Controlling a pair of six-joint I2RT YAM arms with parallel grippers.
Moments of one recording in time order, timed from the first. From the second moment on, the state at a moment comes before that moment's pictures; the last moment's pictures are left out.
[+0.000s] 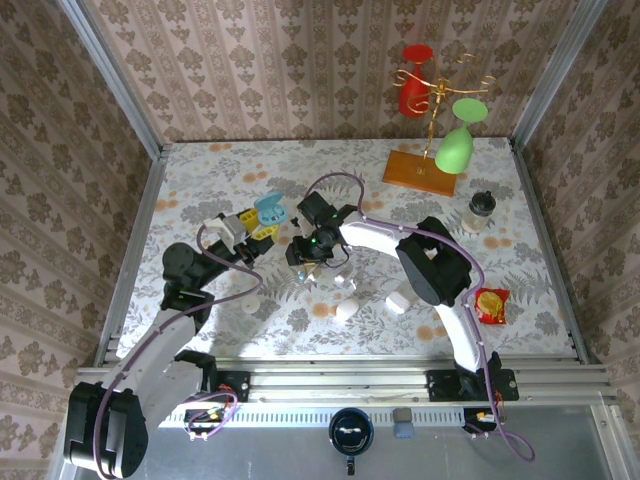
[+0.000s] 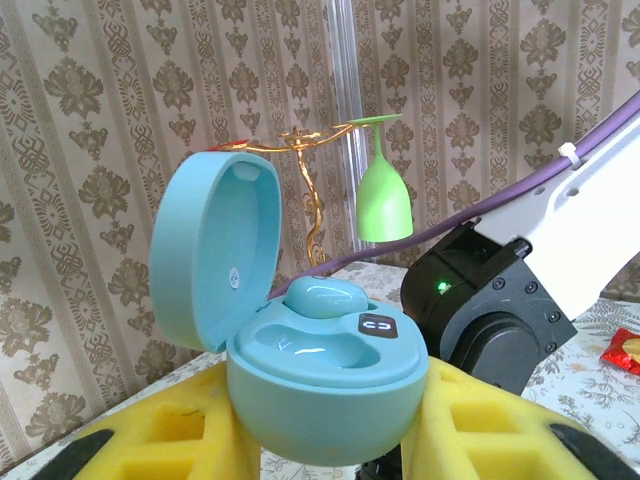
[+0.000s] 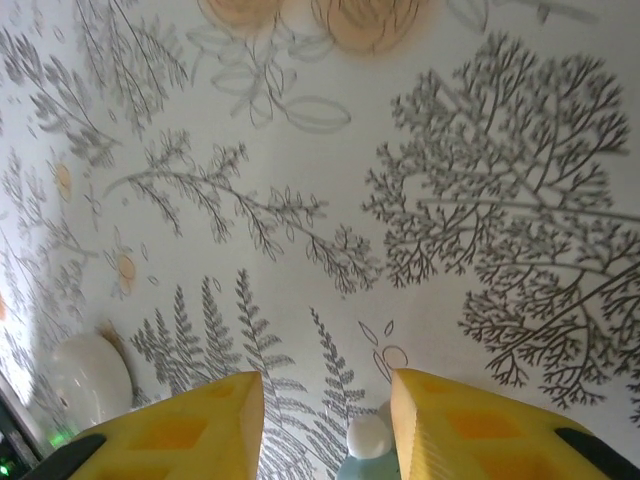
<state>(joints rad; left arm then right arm) -0.29 0.88 0.39 0.74 0.71 -0.01 0.72 2.19 1.61 -0.53 -0.42 0.49</state>
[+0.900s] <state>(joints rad) -0.29 0.88 0.37 0.74 0.71 -0.01 0.71 2.20 1.61 -0.63 -0.39 0.41</state>
